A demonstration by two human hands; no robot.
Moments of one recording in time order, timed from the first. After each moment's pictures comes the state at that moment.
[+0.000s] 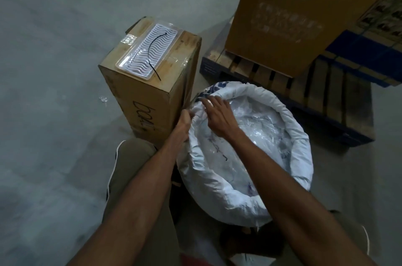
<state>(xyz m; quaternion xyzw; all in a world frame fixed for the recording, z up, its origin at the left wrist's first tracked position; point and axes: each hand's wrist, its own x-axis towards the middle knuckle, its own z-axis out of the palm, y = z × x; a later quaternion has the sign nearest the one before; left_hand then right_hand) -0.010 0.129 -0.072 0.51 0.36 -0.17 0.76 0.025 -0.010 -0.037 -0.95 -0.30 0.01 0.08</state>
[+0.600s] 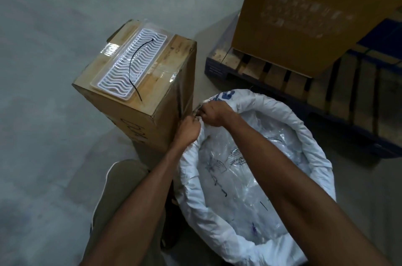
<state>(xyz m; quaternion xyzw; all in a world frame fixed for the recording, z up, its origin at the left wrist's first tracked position) 0.063 0.113 -0.078 0.83 0.28 -0.15 0.46 0.166 0.003 -0.081 -0.92 -0.34 0.17 0.02</state>
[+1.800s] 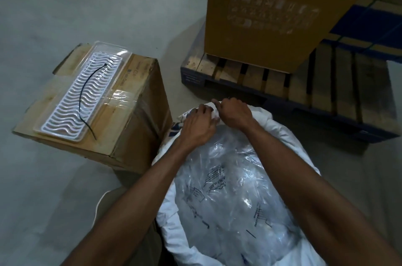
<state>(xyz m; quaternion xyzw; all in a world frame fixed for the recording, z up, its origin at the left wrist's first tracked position) 0.159 0.034 -0.077 0.97 -0.05 -0.05 0.23 0.225 -0.107 -0.069 -0.98 -0.12 0.11 0.07</state>
